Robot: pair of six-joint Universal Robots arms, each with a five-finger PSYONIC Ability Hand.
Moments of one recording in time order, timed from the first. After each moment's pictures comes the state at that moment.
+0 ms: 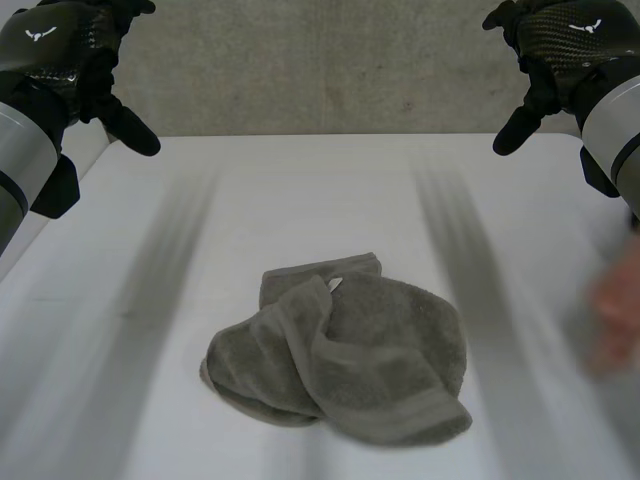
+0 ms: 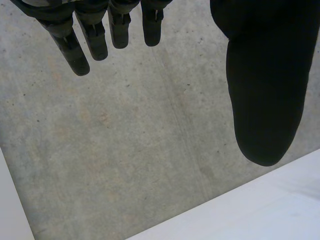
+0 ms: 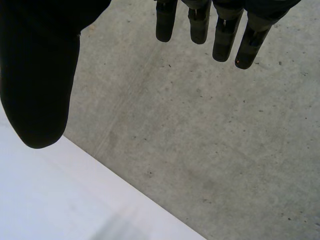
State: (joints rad) left arm 4.36 -1.57 -1.40 3.11 -1.58 3.16; right arm 1.94 -1.41 1.21 0.13 1.56 2.92; left_hand 0.17 0.16 0.17 0.18 0.03; right_hand 0.18 0.17 0.17 0.17 0.07
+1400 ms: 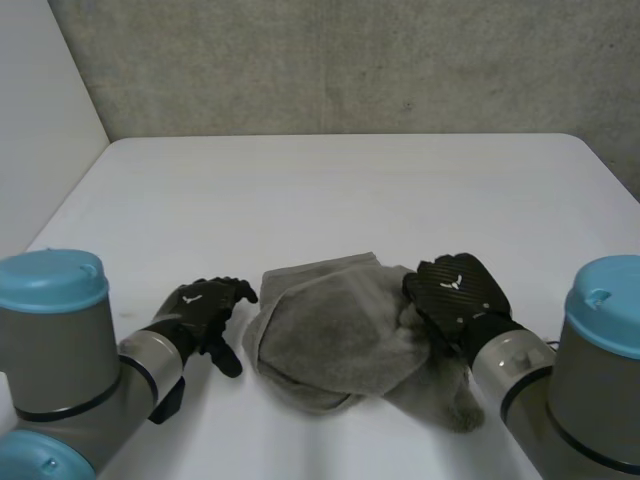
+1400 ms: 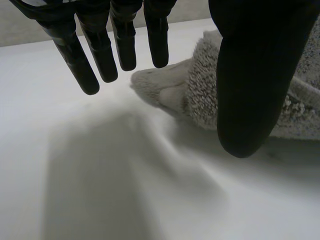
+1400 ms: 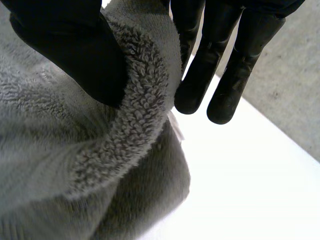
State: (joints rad) left arm 4.26 -1.91 -1.83 3.26 -1.51 3.07; right arm 2.12 -1.37 1.85 -0.14 1.56 2.77; left_hand 0.39 0.39 0.39 0.39 0.22; right_hand 1.39 1.21 1.21 1.22 1.03
